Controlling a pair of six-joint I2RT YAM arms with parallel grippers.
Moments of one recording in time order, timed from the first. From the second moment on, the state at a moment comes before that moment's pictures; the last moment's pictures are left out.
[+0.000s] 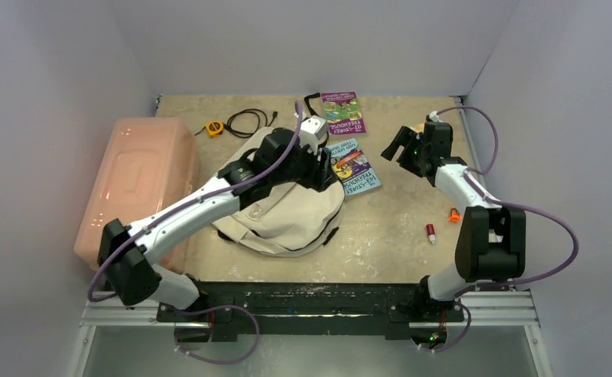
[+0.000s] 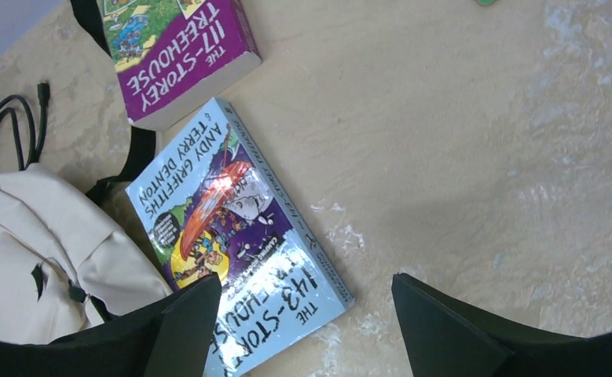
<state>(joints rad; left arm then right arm) -0.82 1.36 1.21 -0.30 0.08 -0.30 0.01 1.52 0.98 -0.17 -0.14 0.52</state>
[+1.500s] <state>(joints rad) -0.86 2.23 1.74 -0.51 -0.27 -0.68 -0.07 1.80 1.03 0.03 -0.46 0.56</state>
